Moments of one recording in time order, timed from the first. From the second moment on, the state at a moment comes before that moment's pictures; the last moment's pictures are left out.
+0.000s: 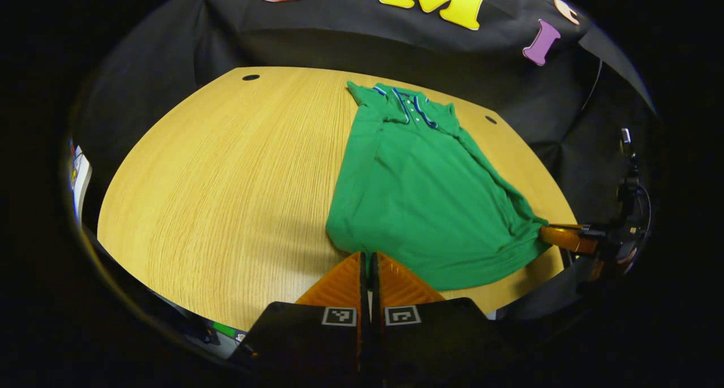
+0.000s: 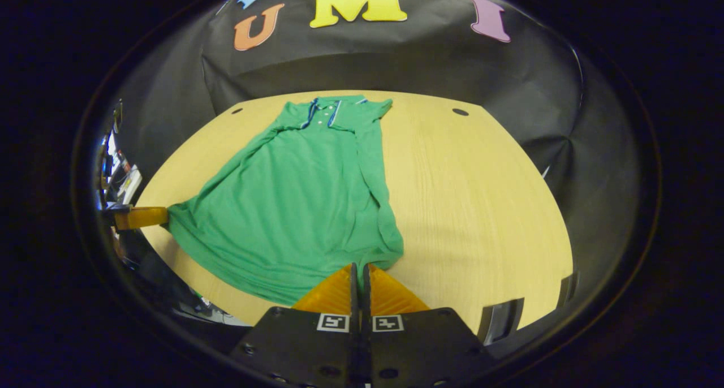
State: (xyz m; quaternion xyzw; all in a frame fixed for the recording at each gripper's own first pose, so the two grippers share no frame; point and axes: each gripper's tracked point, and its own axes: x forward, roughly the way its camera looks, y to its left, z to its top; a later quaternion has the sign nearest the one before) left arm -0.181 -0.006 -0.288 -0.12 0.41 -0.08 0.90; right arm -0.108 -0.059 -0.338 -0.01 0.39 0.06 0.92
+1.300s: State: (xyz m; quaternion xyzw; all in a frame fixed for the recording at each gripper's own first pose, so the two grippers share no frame) left arm -0.007 -0.009 -0.152 -0.12 0.27 -0.12 0.95; right arm 0.049 -0.050 -0.177 0.02 0.26 0.07 0.96
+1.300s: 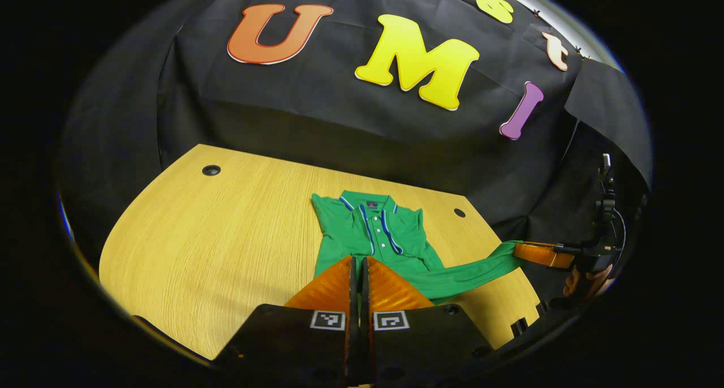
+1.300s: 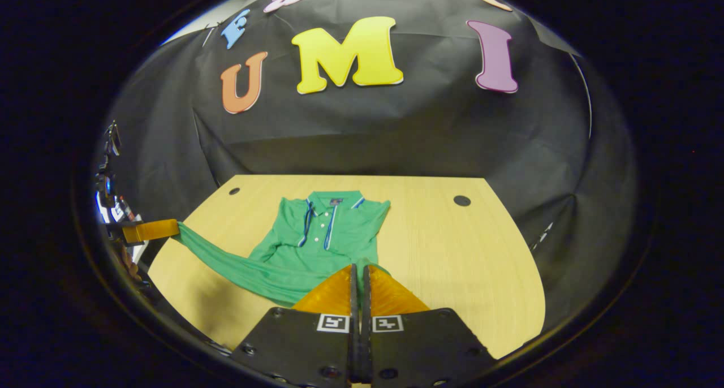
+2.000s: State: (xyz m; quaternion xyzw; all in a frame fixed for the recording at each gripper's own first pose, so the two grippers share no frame) left arm 0.154 -0.012 -0.128 -0.13 0.22 -0.10 0.96; right arm 0.191 -0.054 -0.154 0.05 0.26 0.06 0.96
